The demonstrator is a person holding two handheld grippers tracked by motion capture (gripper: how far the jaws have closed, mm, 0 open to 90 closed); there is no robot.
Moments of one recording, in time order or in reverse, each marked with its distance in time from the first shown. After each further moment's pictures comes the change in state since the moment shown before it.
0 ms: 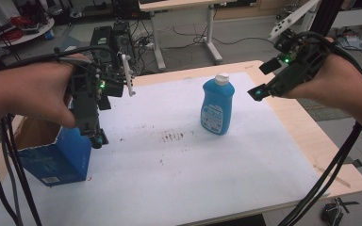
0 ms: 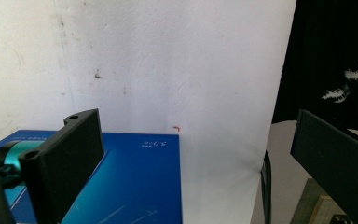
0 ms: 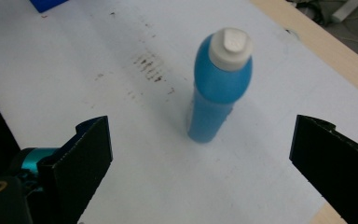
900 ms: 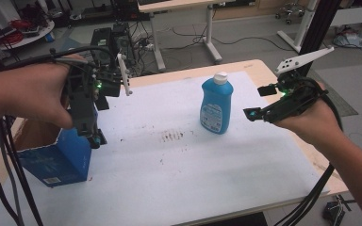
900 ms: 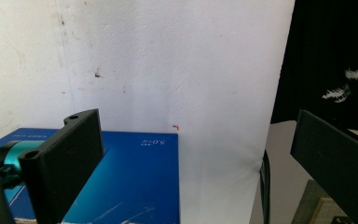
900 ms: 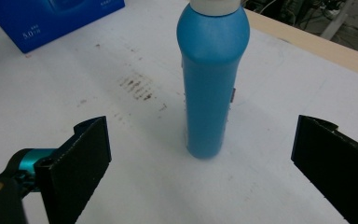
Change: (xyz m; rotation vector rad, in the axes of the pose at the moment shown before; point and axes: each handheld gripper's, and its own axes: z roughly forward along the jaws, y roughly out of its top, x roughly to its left) left arm -0.002 -0.003 -0.002 -0.005 0.006 -0.001; right arm 0.000 -0.075 0.053 -0.263 -0.020 0.130
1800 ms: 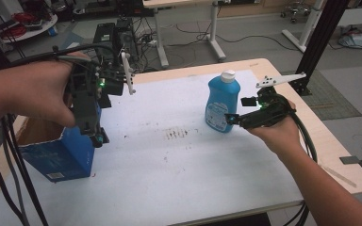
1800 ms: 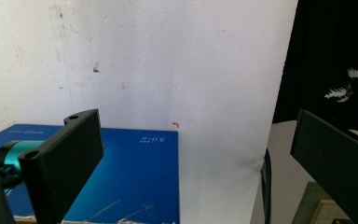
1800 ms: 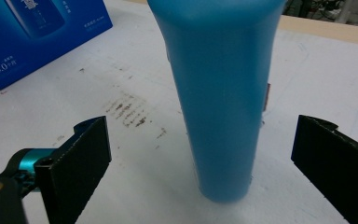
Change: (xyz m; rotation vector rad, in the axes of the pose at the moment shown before) left arm 0.000 -0.009 0.004 -0.009 -0.001 -0.010; right arm -0.002 -0.029 0.076 -0.104 0.002 0.125
